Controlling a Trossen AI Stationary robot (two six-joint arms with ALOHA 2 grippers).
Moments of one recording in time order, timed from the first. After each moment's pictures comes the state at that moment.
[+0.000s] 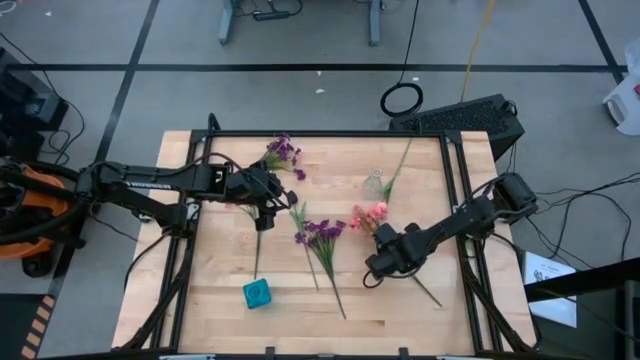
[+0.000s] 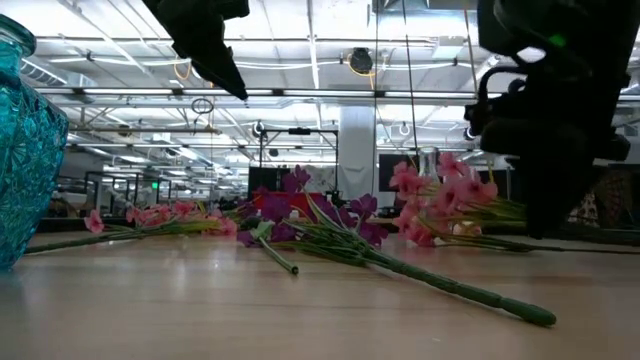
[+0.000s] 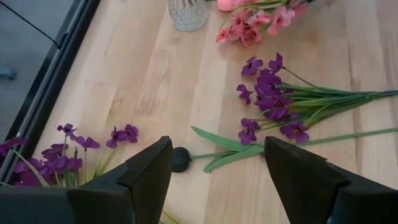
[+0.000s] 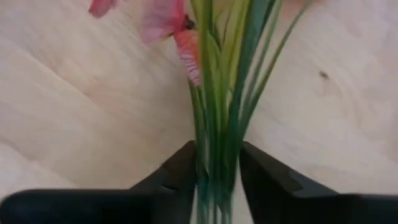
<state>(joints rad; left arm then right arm) 0.02 1.22 1.02 -0.63 -0.17 -0.02 0.42 1.68 0.96 -0.86 0.29 1.33</state>
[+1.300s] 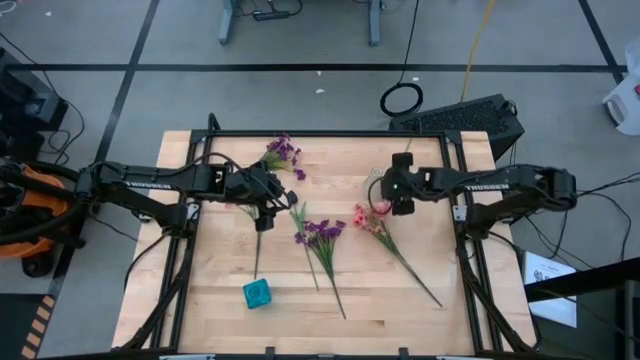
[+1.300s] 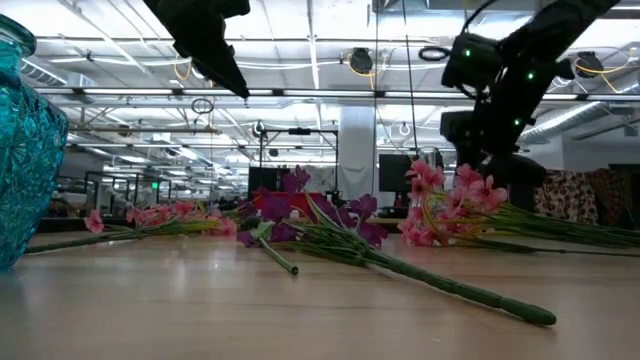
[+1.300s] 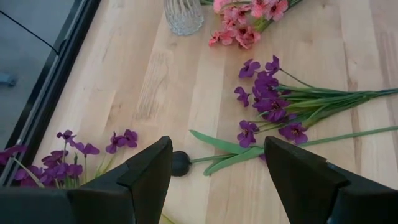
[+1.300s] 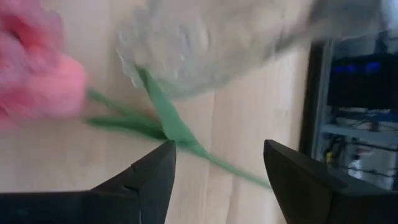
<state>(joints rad) 0.02 1.22 1.02 -0.62 -0.16 0.01 -0.29 1.27 0.64 -0.45 0.44 -0.55</state>
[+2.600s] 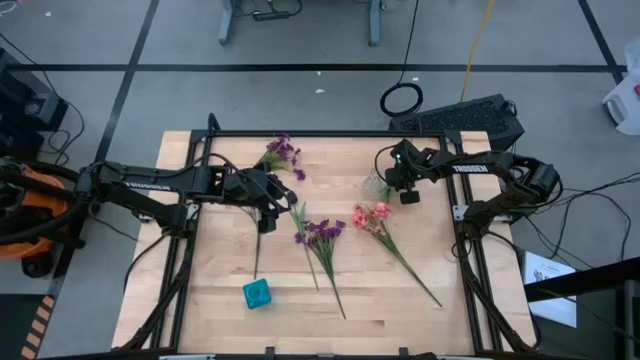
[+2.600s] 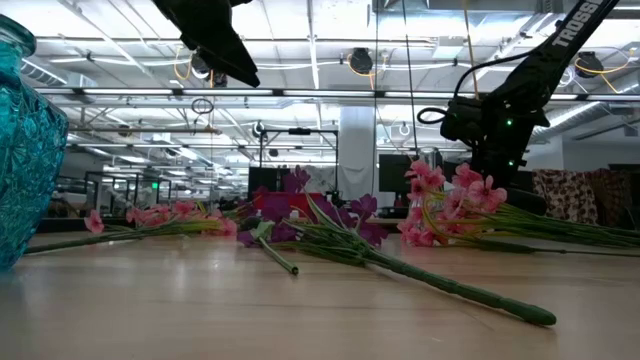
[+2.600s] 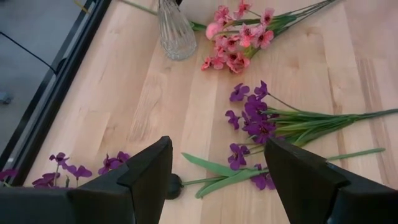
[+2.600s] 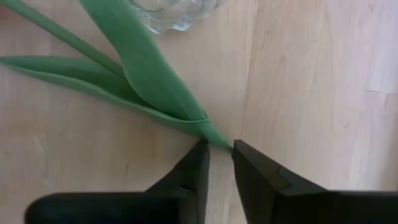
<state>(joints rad) 0.00 1.22 1.02 -0.54 -0.16 0.00 -0.69 1.49 0.59 -0.27 0.06 -0.86</state>
